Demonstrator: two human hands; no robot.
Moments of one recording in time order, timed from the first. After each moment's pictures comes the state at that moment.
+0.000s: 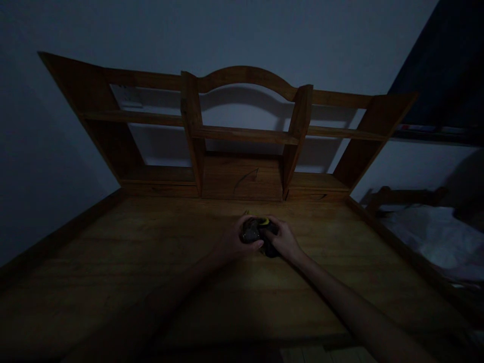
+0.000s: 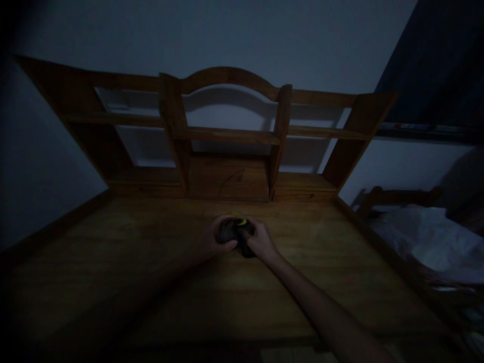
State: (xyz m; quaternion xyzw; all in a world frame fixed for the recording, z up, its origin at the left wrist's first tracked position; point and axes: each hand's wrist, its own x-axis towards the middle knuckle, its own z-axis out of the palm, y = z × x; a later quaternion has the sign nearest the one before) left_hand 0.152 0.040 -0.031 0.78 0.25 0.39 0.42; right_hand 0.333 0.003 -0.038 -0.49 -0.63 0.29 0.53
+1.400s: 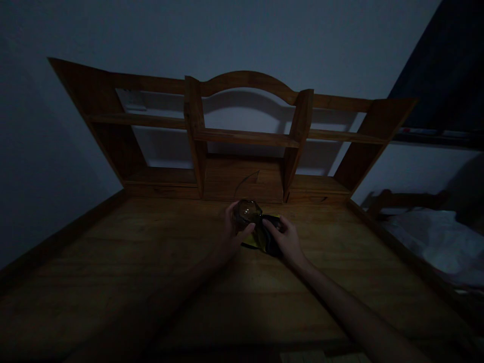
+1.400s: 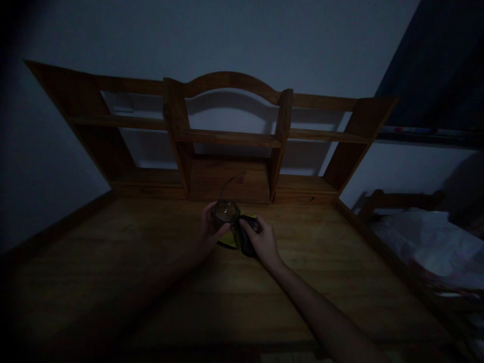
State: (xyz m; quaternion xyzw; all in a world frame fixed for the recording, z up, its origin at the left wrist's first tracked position) left_hand 0.161 0.059 -0.049 0.69 0.25 0.56 0.39; right_hand 0.326 0.001 -0.031 -0.52 -0.51 0.30 0.62
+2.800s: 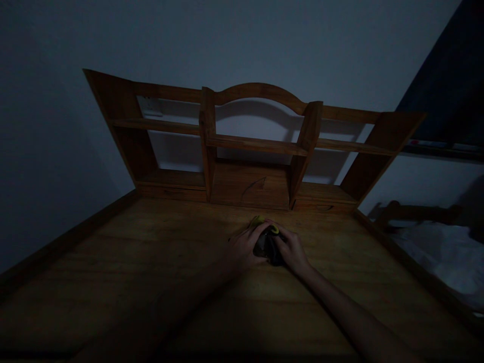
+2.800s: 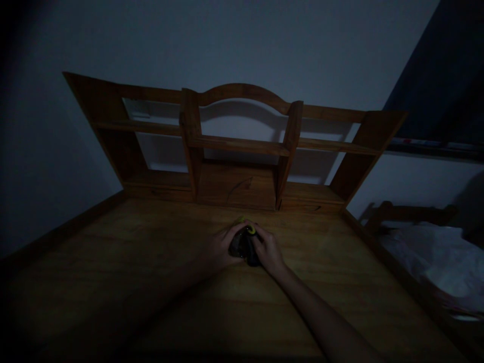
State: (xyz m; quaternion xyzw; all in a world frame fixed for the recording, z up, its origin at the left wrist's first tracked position) left_hand 0.151 0.038 -0.035 0.88 0.29 0.32 0.19; right_hand 0.337 -0.001 -0.039 -0.47 -0.68 0.21 0.52
